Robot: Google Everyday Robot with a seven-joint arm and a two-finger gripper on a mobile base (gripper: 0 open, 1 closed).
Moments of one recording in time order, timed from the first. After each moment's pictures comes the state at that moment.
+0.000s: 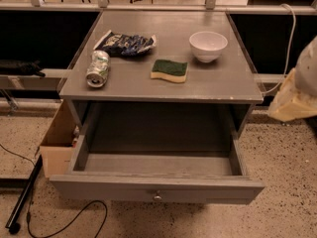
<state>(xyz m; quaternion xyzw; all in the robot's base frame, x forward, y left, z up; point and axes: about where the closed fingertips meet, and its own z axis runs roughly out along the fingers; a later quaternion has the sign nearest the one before) 0.421 -0.226 0.934 -0.58 0.80 -0.01 0.14</state>
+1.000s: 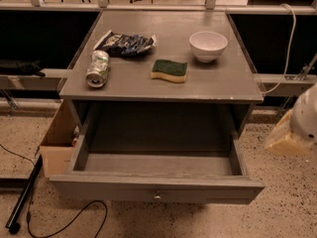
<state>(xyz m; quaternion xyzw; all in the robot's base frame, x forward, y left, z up) 0.392 -0.236 0.865 -0.51 0.85 0.04 0.15</state>
